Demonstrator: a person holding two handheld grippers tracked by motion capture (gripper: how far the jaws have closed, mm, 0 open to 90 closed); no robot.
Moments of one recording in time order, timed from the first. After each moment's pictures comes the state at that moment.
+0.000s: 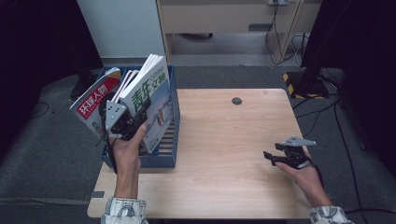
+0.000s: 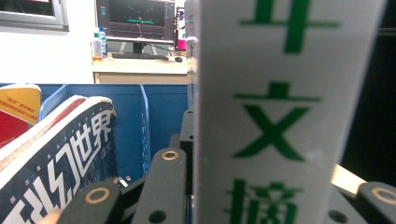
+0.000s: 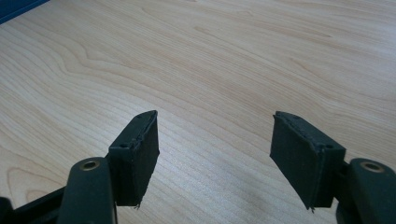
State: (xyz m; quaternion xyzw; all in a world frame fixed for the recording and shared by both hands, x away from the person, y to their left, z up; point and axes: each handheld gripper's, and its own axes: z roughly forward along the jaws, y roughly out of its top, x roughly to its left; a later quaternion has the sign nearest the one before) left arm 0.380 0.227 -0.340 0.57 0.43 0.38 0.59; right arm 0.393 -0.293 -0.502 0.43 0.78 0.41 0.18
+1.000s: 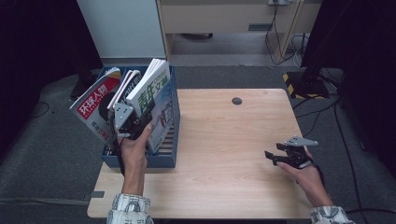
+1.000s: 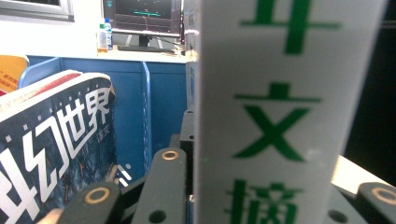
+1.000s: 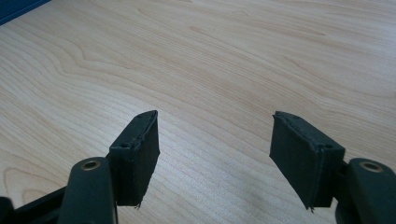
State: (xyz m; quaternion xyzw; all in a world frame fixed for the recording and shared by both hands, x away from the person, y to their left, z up) left arm 0.397 0.221 -0.366 0.57 0.45 0.38 0.58; right arm 0.394 -0.297 -0.502 0.44 0.78 0.41 0.18
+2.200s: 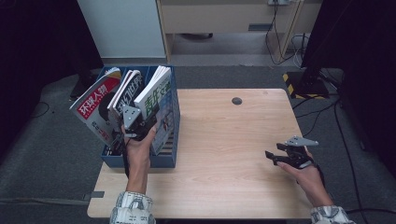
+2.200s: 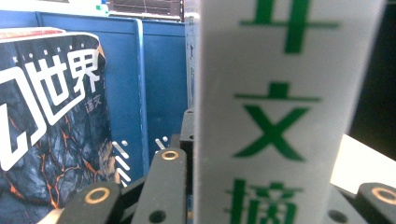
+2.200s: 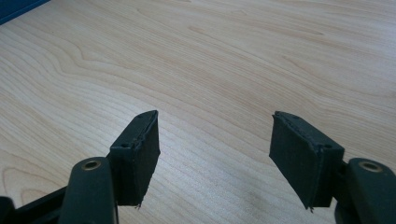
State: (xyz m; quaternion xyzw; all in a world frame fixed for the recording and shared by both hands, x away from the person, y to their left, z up) left arm 0.412 0.216 -0.394 0.59 0.46 0.37 0.56; right arm 0.394 -0.299 -0.503 0.44 0.78 0.41 0.18
